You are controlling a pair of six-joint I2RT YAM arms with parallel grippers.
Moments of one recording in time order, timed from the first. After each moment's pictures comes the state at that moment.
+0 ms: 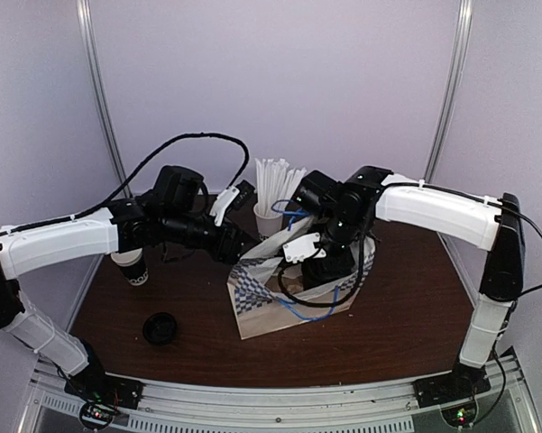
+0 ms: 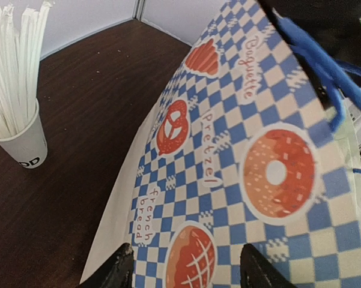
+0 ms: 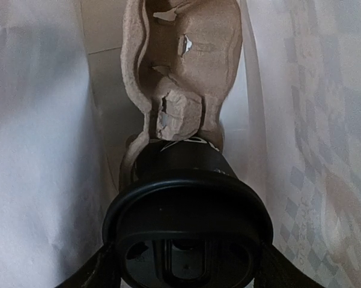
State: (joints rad) left arm -0.82 1.45 1.15 -0.26 0.39 -0.13; right arm 0.89 1.80 1.65 -1.11 0.13 -0.89
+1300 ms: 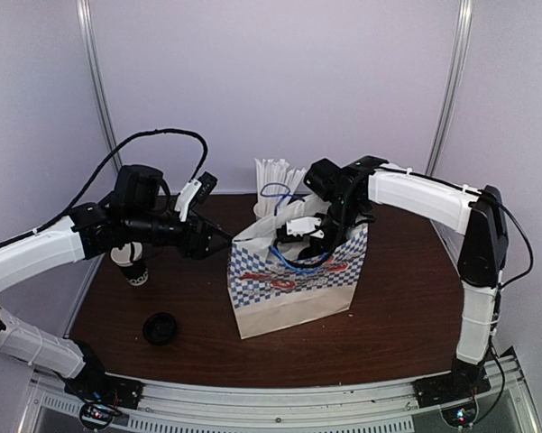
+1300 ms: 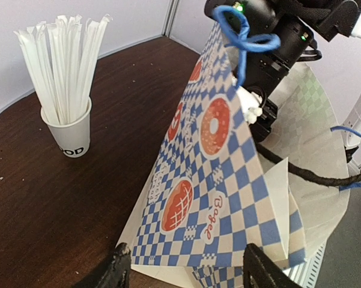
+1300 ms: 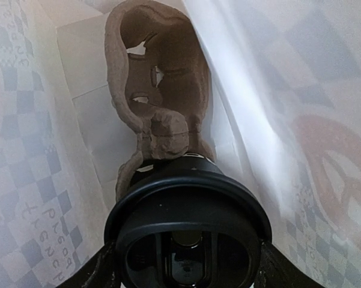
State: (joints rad) left arm -0.71 1.23 1.03 -0.31 0.37 -0.11; right arm 0.72 1.96 1.78 -1.12 -0.17 -0.83
